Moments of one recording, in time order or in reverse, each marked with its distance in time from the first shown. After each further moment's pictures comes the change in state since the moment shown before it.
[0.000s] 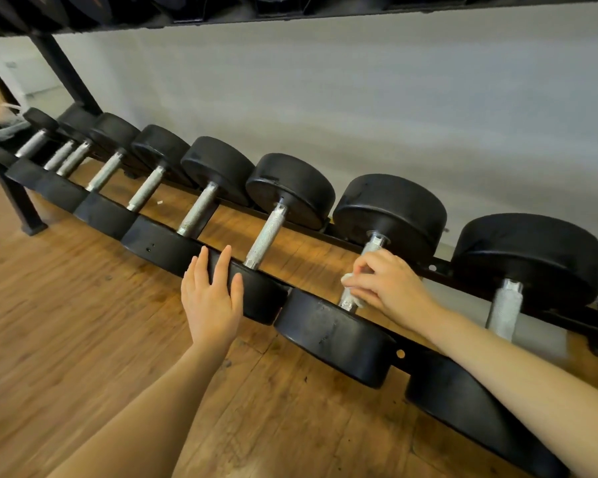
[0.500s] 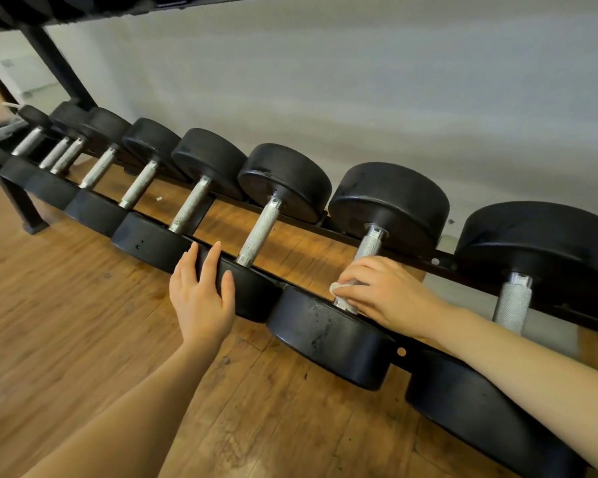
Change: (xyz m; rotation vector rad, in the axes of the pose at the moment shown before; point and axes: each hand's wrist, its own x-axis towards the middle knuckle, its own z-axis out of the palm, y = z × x) left_hand 0.002 -0.008 0.011 -0.045 0.113 0.059; right_hand -0.007 0.001 -0.003 -0.029 -0.038 -0.243
